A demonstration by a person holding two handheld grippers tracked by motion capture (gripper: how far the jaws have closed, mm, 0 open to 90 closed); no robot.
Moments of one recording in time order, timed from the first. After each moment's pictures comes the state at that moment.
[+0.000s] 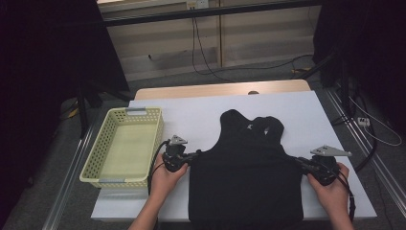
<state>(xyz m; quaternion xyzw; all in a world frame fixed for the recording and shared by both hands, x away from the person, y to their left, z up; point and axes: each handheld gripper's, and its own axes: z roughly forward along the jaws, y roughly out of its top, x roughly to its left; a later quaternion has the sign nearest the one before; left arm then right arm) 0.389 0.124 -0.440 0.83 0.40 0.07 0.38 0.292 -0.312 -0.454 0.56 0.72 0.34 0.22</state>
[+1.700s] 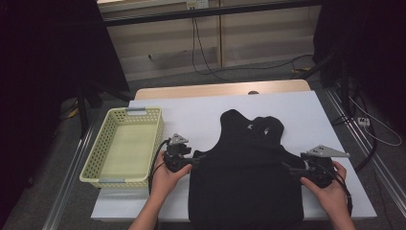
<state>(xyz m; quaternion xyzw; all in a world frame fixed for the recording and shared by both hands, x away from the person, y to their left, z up) 0.387 0.119 -0.435 0.83 0.39 0.08 0.40 0.287 -0.296 -0.448 0.54 0.71 0.39 0.22</state>
